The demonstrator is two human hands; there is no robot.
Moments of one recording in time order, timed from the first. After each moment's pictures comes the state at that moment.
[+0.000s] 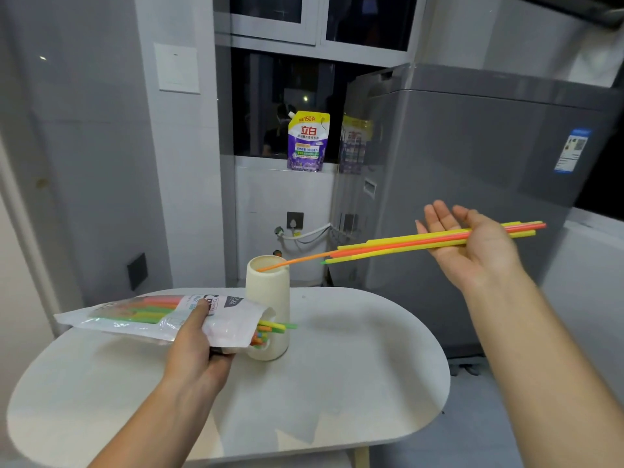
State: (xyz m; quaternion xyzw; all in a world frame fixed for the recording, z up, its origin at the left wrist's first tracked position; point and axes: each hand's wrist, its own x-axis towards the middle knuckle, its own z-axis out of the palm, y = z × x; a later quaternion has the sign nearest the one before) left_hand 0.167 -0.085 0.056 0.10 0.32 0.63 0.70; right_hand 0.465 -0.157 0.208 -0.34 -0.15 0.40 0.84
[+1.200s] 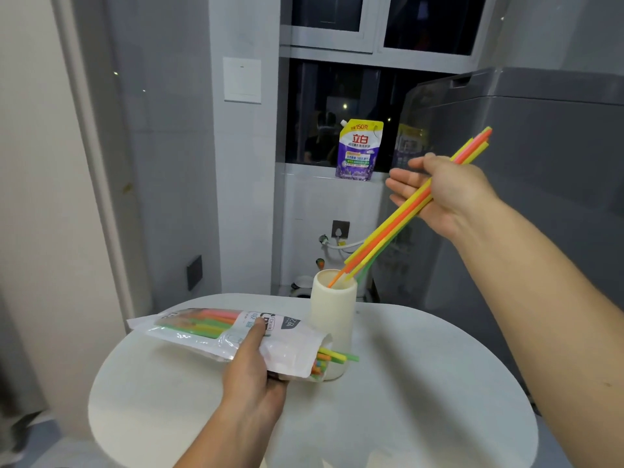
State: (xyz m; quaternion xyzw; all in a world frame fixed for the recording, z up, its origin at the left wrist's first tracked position) left_hand 0.144 -0.085 0.050 0.06 0.32 0.63 0.71; right_hand 0.356 -0.052 0.268 -0.50 -0.38 0.34 0.69
